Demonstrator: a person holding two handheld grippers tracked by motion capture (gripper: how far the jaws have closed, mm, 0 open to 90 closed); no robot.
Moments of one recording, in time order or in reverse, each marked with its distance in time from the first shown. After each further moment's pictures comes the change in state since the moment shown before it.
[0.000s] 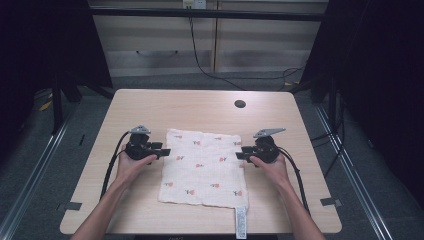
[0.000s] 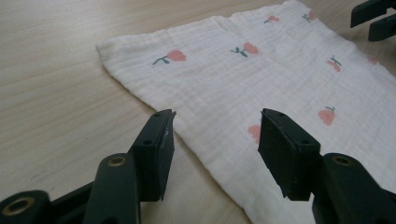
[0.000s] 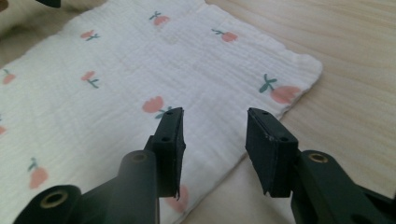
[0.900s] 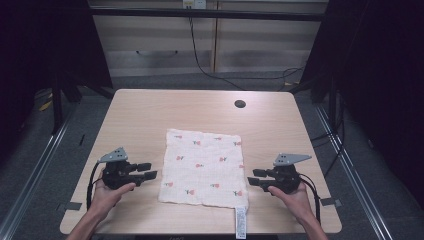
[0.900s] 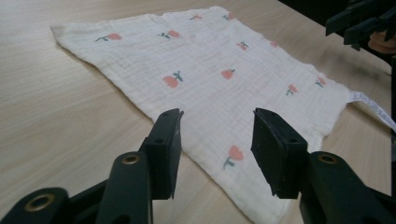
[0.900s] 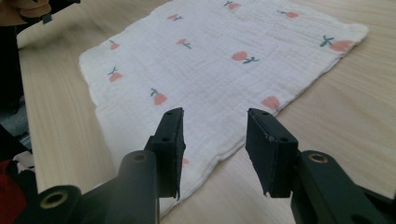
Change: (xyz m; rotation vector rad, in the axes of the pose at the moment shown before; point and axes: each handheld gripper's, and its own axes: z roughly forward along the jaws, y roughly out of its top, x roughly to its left) left arm -0.042 -0.049 -0.077 -0.114 -0.104 0.046; right arm 0.054 -0.052 -0.077 -0.078 0.082 -0.041
